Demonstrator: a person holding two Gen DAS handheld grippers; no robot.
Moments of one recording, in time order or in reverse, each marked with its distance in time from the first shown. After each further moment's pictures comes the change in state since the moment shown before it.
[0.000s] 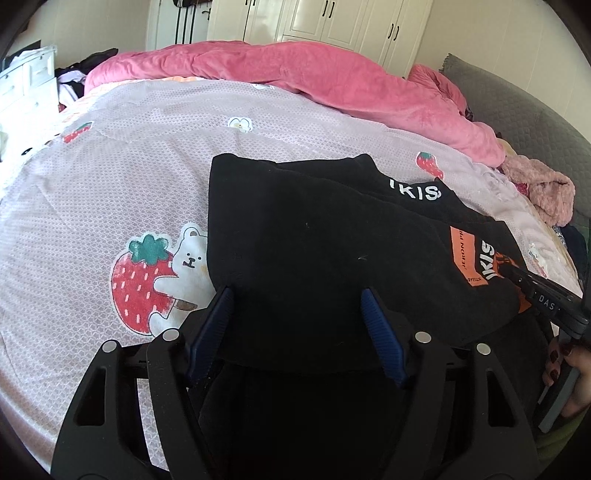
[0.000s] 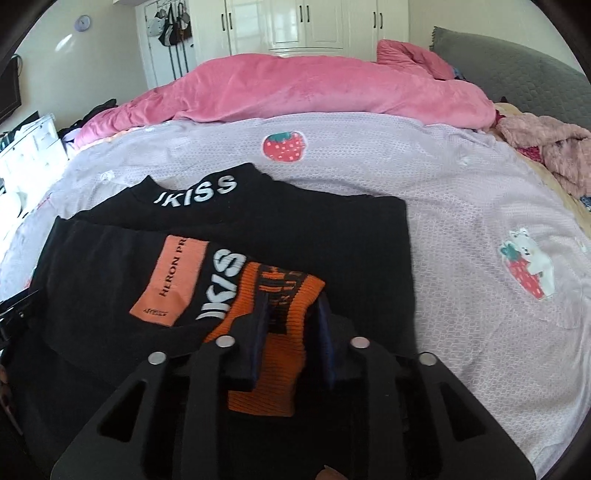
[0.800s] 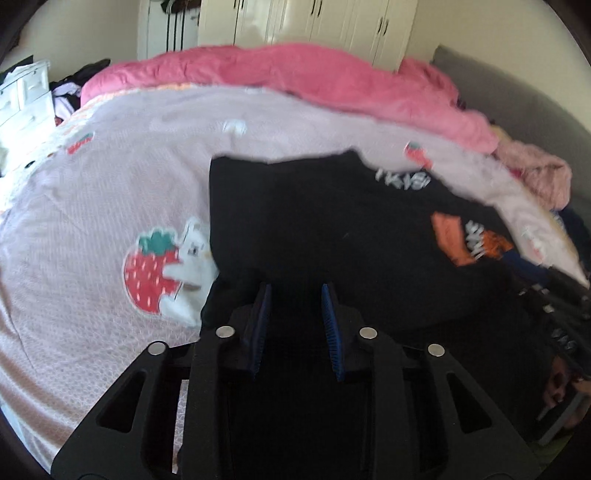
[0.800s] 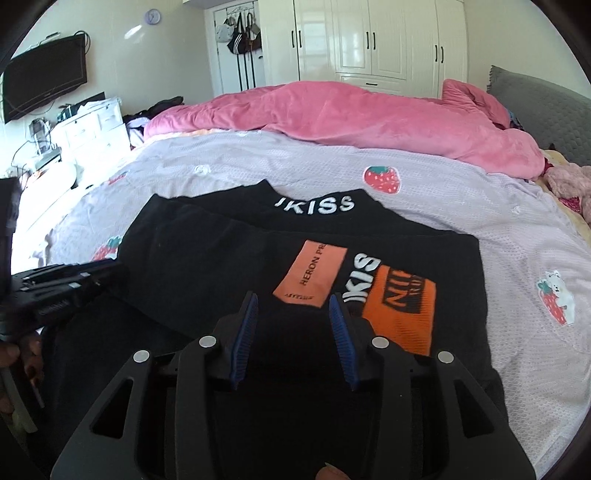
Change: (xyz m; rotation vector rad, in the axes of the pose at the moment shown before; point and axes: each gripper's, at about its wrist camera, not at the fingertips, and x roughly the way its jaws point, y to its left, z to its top) left arm -0.009 -0.006 -0.011 0.053 0.028 0.017; right arm -0.048 0.076 -0.017 -0.173 -0.079 0.185
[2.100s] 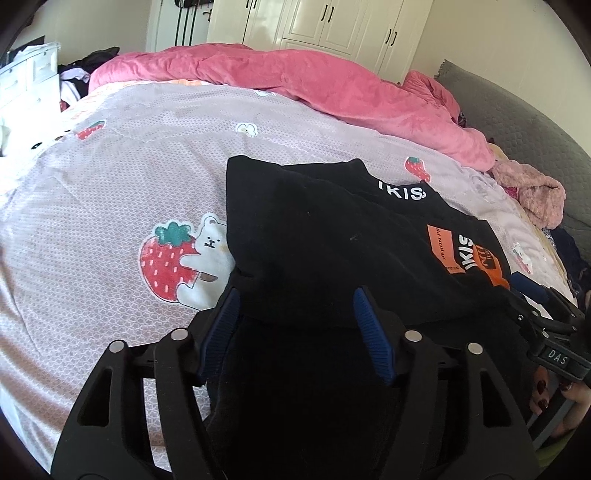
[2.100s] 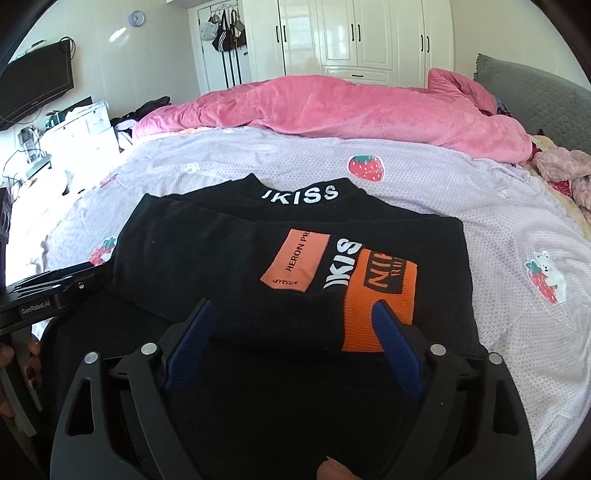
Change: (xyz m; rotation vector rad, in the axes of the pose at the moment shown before) left arm -0.029 0.016 -0.003 -0.063 -0.041 -0.038; right arm -0.012 -0.005 -0.006 0.057 0.015 -0.033
